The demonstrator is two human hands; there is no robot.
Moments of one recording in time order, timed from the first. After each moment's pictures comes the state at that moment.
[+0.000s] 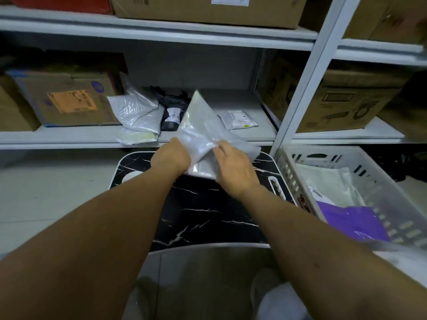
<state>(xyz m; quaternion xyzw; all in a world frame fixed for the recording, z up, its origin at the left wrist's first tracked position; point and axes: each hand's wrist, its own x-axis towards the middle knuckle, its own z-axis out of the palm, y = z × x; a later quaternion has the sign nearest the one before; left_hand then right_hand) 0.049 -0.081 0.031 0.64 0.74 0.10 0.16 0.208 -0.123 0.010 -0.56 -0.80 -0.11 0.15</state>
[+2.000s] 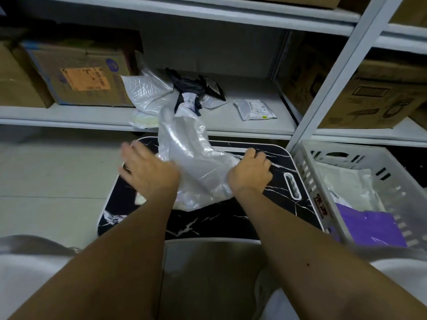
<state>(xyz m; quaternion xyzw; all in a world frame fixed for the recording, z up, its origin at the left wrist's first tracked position) 0.006 -0.118 -0.048 0.40 0.87 0.29 0.02 0.182 -0.121 -0.028 -0.82 -0.54 0.03 0.19</state>
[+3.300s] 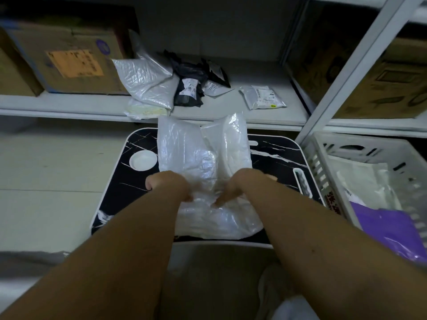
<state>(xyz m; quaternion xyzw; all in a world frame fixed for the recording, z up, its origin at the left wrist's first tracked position) 0.018 -0.091 -0.067 0.62 0.72 -0.27 0.15 0.175 -0.069 -0.062 -0.60 -0.65 0.27 -0.39</state>
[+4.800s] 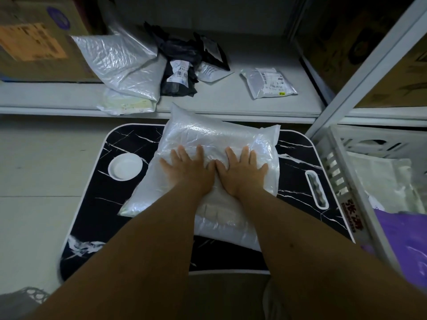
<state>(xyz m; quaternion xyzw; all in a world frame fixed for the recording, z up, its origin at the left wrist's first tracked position) 0.070 -0.021 -0.125 0.66 0.74 -0.08 0.11 0.199 -0.024 -0.134 -0.74 -0.65 0.15 -0.06</state>
